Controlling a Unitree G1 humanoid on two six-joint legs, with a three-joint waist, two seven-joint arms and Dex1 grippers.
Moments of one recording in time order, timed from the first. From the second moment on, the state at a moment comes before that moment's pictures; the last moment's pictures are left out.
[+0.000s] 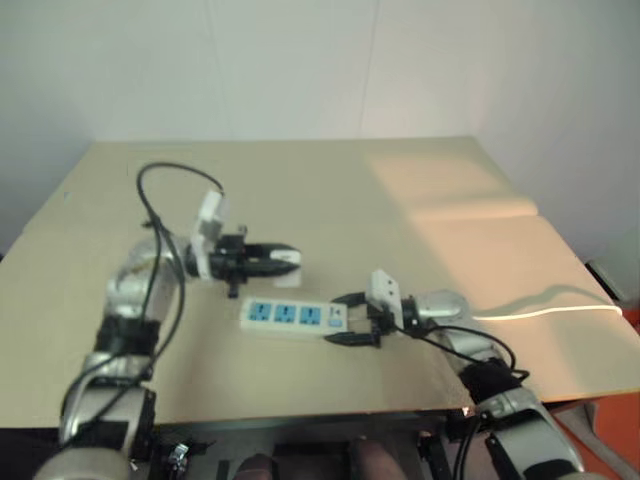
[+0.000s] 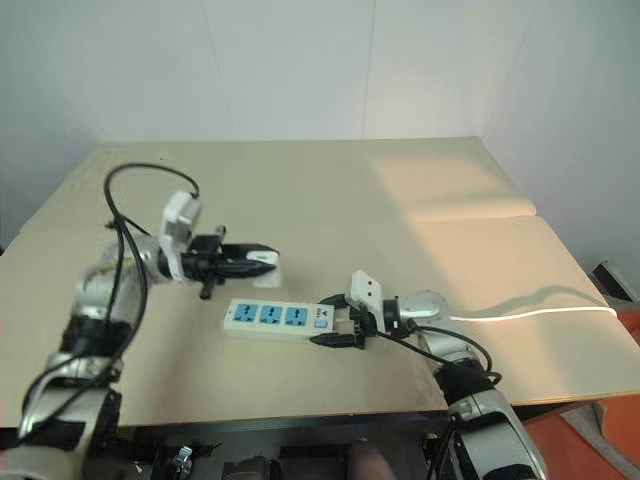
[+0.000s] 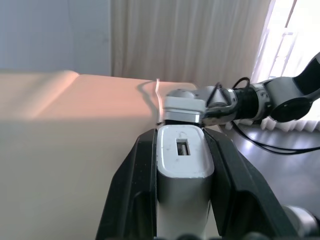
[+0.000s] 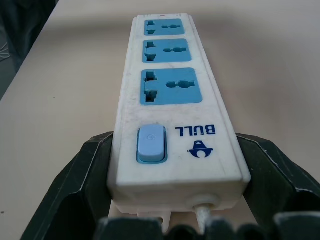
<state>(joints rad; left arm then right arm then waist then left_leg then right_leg) -0.65 0.50 0.00 0.24 -0.55 0.36 -1.45 -0.59 -0.35 0.25 0.44 0.16 -0.04 1.27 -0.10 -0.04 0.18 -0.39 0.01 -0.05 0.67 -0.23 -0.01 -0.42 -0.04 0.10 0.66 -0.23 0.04</state>
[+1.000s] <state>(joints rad) -0.58 0.44 -0.05 0.37 -0.47 0.21 -1.51 -0.59 -0.32 0.25 0.45 0.14 -0.05 1.26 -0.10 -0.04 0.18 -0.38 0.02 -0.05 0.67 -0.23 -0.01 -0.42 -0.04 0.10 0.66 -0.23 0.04</state>
